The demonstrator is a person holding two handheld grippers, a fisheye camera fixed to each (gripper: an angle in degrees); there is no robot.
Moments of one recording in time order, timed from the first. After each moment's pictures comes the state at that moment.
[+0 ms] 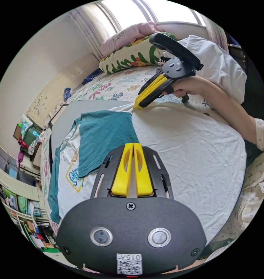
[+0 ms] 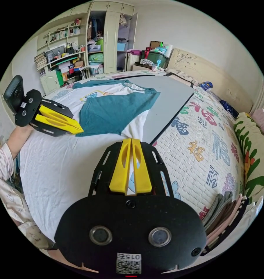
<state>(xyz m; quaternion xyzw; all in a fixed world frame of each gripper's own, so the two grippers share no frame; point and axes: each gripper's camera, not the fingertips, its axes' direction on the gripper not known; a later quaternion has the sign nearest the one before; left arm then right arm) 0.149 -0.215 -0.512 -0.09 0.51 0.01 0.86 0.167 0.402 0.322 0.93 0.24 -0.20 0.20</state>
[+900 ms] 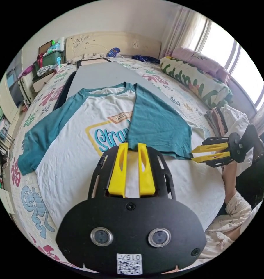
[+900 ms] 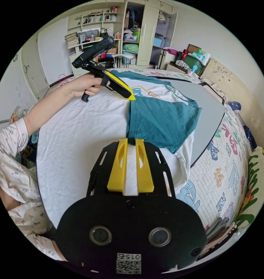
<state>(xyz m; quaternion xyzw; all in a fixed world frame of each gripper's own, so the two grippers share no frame) 0.016 -0.181 -0.352 -0.27 0.53 -0.28 0.75 0.102 0.414 0.345 0.86 0.35 -0.28 0.22</state>
